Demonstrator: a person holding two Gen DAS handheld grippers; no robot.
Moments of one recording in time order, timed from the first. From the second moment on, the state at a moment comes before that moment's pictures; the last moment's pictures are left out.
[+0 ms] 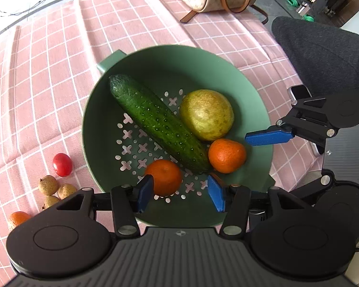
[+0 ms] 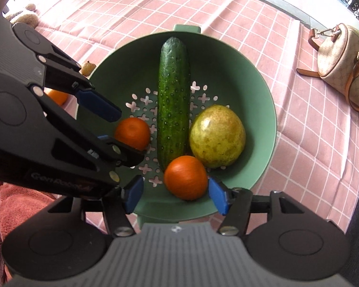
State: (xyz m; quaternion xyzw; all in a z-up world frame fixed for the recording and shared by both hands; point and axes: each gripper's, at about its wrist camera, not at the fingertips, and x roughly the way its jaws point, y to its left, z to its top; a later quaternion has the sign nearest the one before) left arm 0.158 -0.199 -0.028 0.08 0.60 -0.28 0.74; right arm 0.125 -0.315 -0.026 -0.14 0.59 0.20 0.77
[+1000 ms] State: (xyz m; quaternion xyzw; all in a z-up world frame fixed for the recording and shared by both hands) left arm 0.087 0.004 0.021 -0.01 0.45 -0.18 0.88; right arm 0.043 -0.190 -0.005 0.08 0.42 0.16 0.89
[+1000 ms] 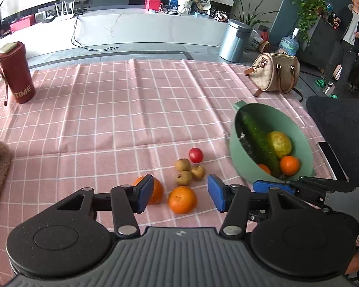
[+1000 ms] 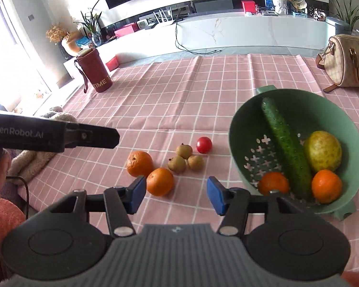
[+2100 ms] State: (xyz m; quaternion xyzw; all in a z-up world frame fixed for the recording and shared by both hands) left arm 0.122 0.037 -0.078 -0.04 0.46 -0.20 0.87; right arm 0.084 -0.122 -0.075 0.03 0.45 0.15 0.88
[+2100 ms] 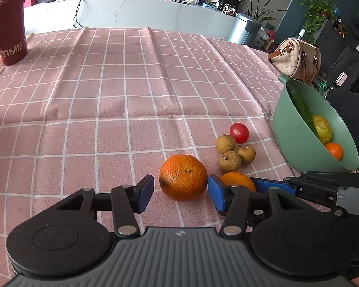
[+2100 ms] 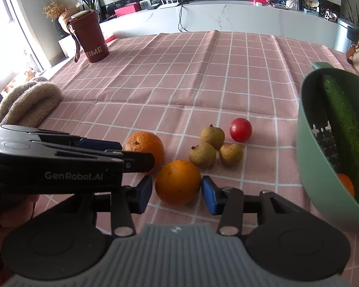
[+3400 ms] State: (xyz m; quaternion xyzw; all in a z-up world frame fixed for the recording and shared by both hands) left arm 0.096 0.002 -0.019 -0.06 0.44 -0.24 0.86; right arm 0.053 -0.182 -0.022 0.07 0.44 0.15 0.88
